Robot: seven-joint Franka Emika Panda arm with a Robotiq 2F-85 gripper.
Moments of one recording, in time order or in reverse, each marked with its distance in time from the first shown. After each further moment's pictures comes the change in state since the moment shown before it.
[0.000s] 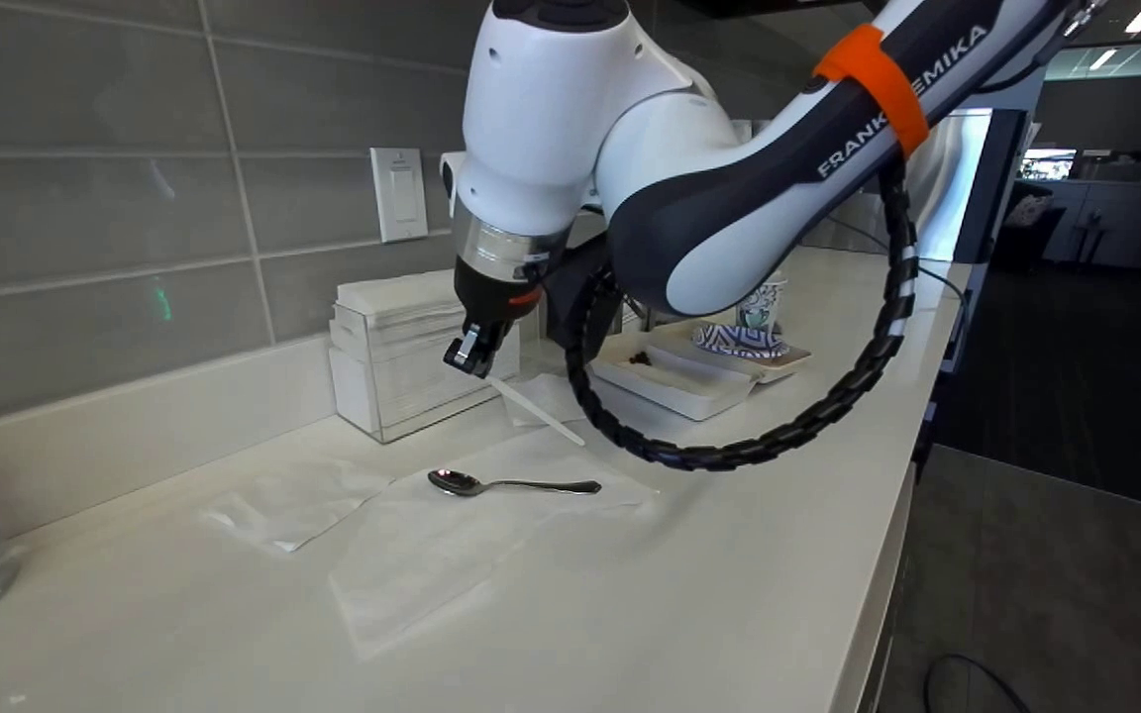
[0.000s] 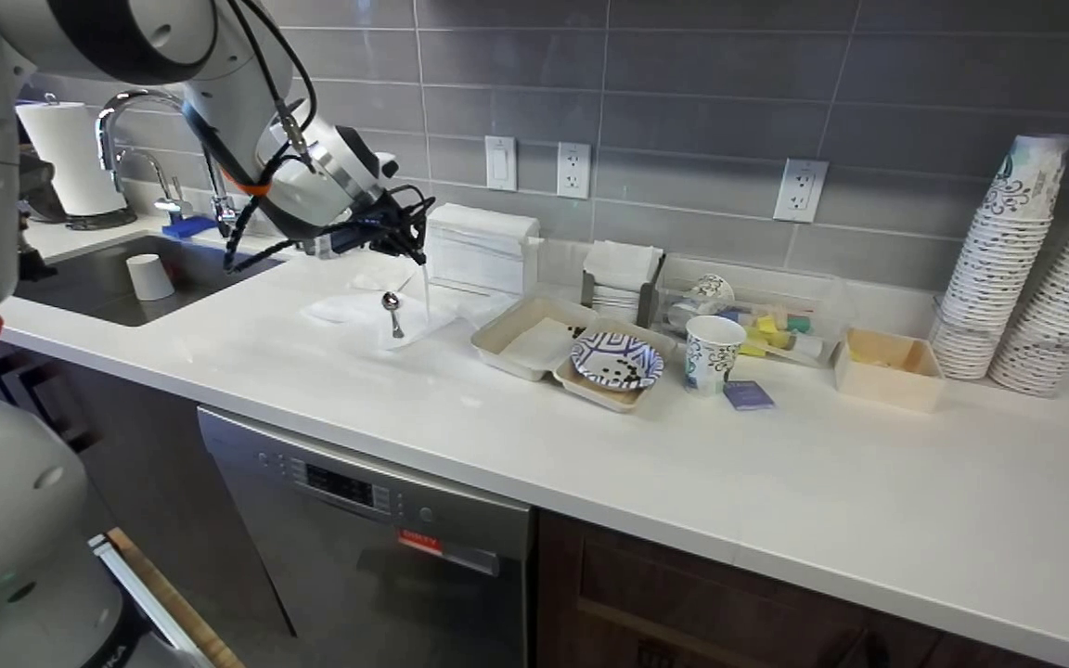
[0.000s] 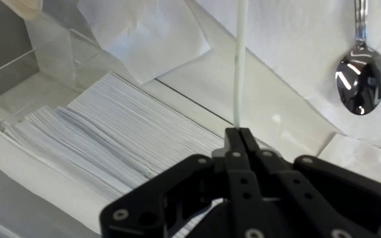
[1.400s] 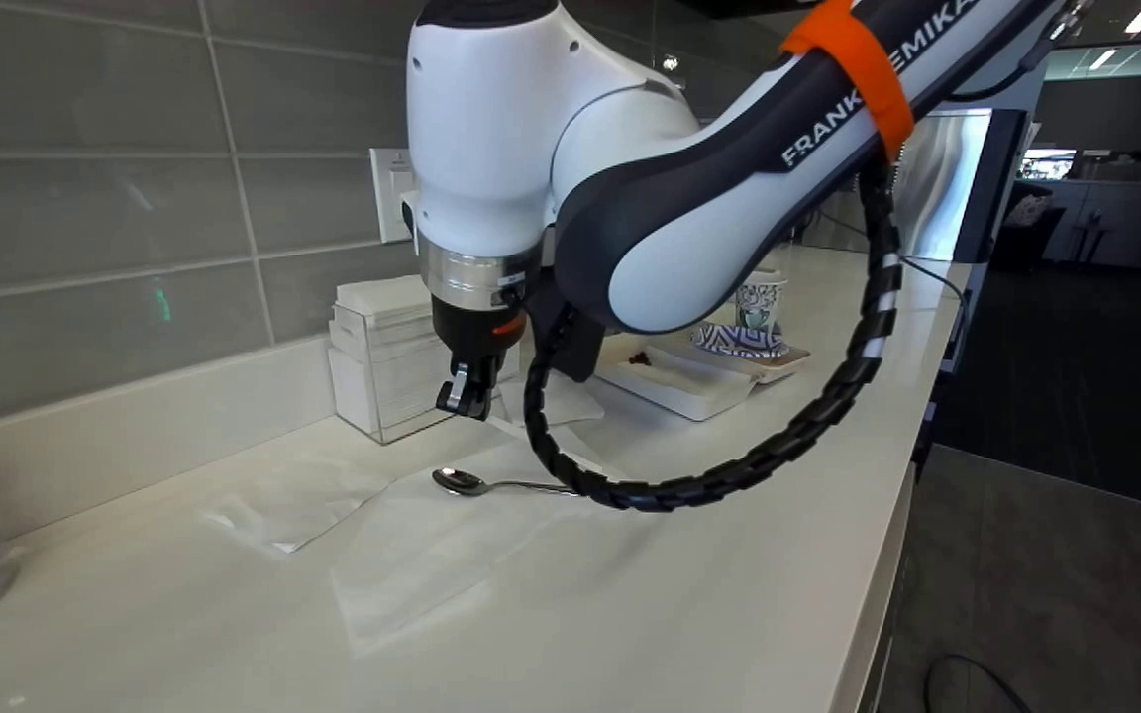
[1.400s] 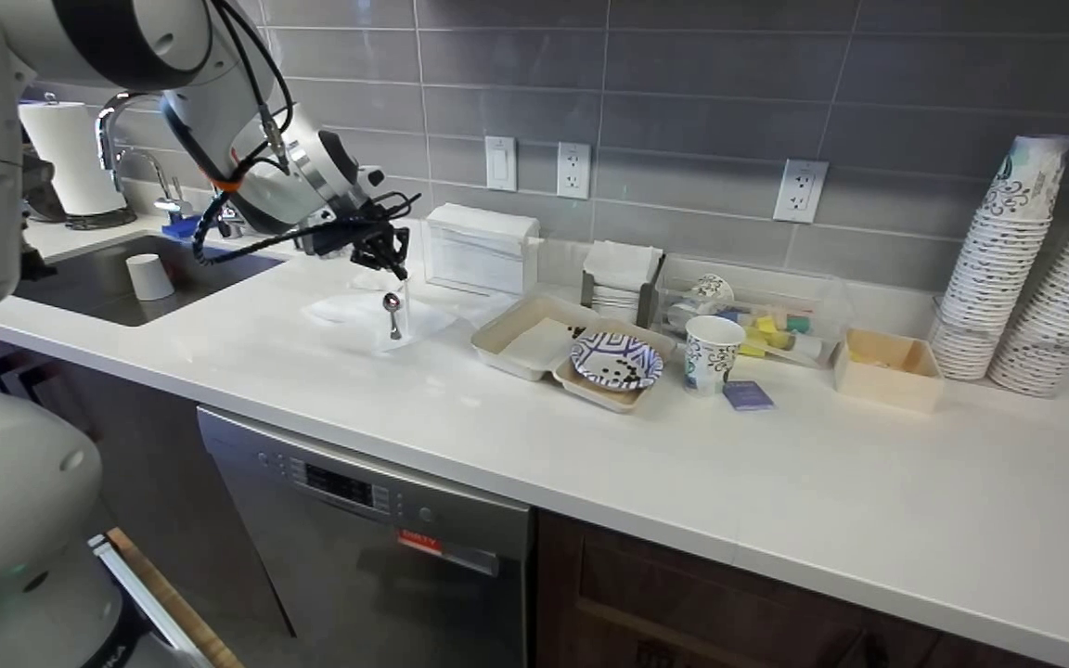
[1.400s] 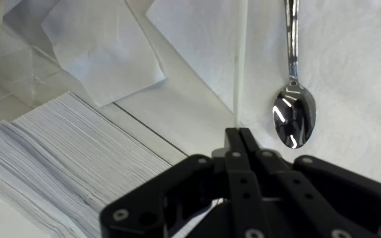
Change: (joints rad) arm 0.114 0.028 -0.041 0.030 0.191 -0.143 -0.207
